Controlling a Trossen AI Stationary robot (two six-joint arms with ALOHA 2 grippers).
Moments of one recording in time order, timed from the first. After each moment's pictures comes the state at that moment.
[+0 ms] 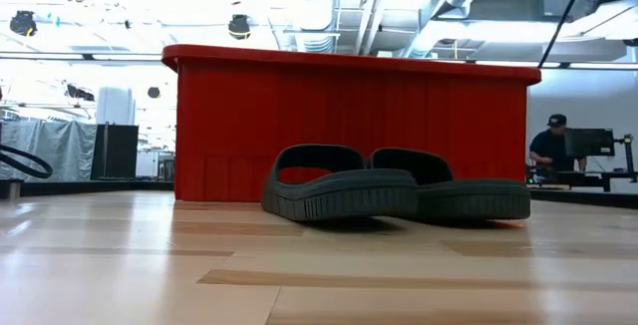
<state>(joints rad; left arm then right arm) -0.28 1.24 1.42 -0.46 -0.23 -0.63 0.63 1.79 1.80 -1.57 1.02 0.88</state>
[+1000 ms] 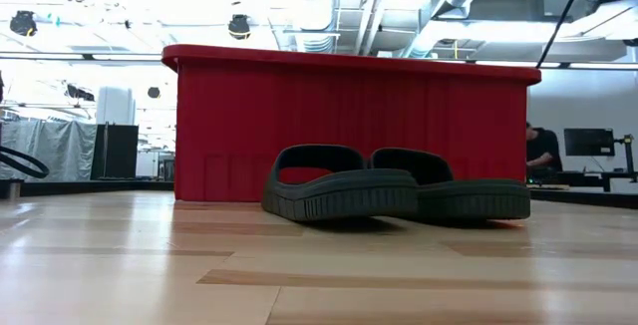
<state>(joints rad) -0.14 1.38 1.42 -0.51 -0.13 -1.05 0.66 1.78 1.80 -1.57 1.16 0.61</state>
